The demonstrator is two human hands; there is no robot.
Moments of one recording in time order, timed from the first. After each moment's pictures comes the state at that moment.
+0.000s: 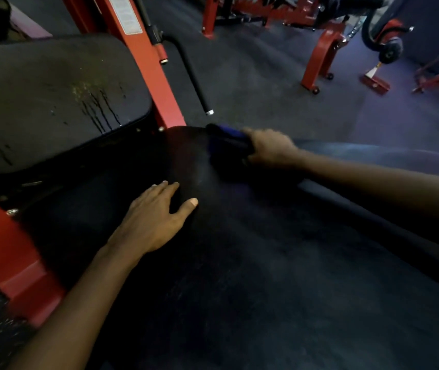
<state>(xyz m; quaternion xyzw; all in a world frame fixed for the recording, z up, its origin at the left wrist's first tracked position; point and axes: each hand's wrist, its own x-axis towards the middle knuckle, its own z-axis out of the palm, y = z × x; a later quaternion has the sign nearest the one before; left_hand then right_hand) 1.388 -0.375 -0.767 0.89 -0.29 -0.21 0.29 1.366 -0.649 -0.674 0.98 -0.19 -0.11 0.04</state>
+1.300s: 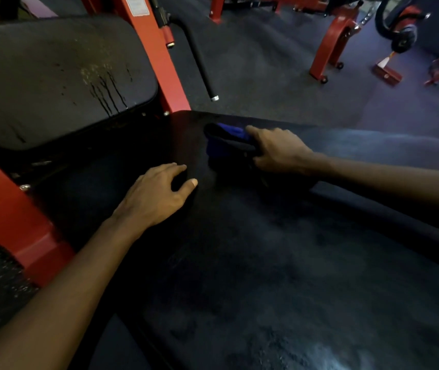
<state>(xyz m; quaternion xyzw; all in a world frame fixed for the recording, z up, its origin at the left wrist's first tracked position) 1.382 -0.368 -0.761 0.89 -0.30 -0.17 0.31 1.315 -0.608 -0.648 0.98 -0.13 -0.13 0.00</state>
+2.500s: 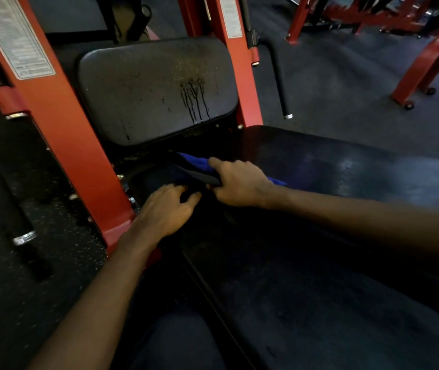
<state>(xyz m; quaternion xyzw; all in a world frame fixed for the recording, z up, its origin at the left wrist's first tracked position) 1.418 -0.262 -0.806 0.92 -0.17 -0.16 0.32 1.409 -0.445 -0.751 0.99 0.03 -0.12 -0.06</state>
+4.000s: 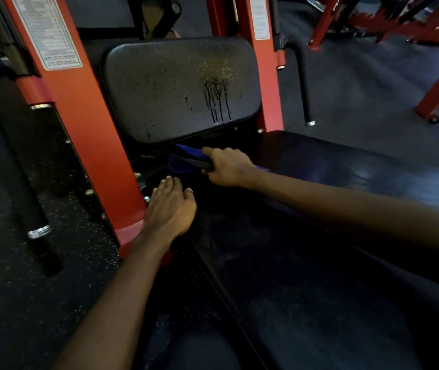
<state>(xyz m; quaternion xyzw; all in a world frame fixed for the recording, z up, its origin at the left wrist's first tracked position) 1.446 -0.249 -0.847 0.95 -0.06 -0.17 0.26 1.491 -0.408 -0.787 0.99 0.06 -0.13 -0.05</state>
